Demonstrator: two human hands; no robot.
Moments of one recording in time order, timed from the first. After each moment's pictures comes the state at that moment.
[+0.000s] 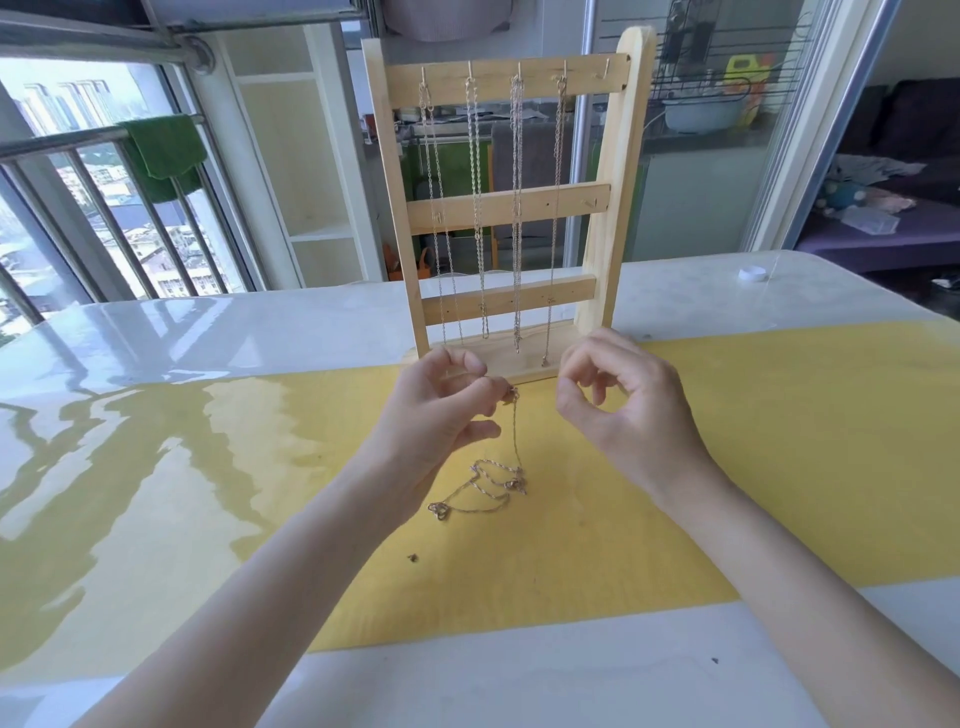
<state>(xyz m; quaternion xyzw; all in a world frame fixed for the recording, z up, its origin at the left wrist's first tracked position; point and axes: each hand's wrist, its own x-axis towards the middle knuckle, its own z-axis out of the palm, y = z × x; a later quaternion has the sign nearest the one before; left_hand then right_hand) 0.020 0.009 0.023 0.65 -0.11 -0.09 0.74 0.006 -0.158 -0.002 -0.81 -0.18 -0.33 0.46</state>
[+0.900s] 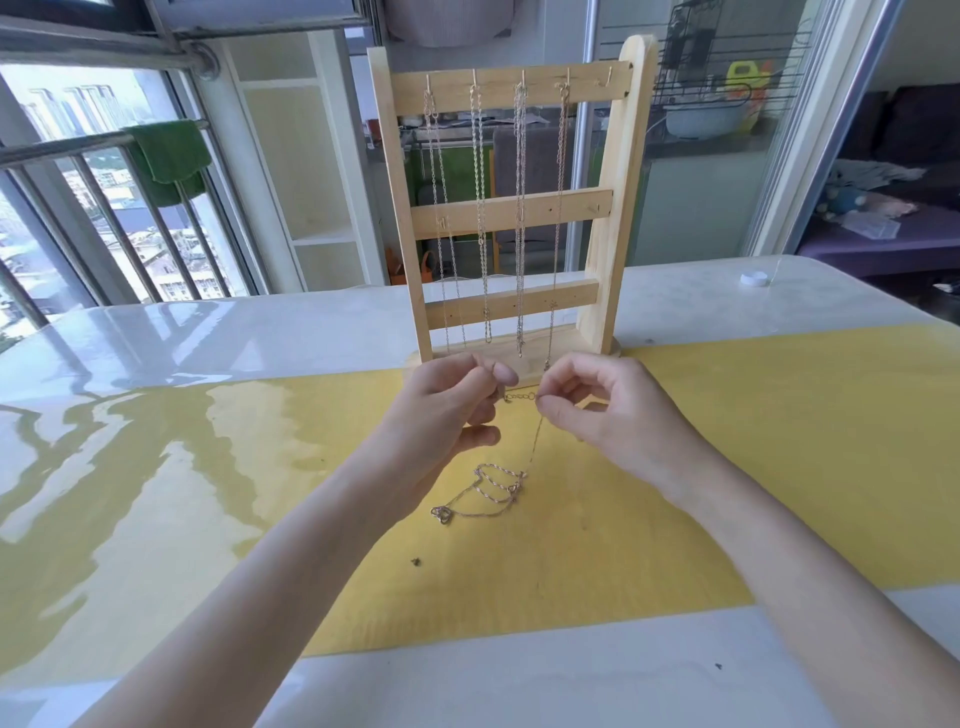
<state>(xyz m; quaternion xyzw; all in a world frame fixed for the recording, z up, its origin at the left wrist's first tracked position) 0.021 0.009 0.030 0.69 -0.14 -0.12 0.70 -0.002 -0.152 0.017 -0.83 -0.10 -0.12 0.53</state>
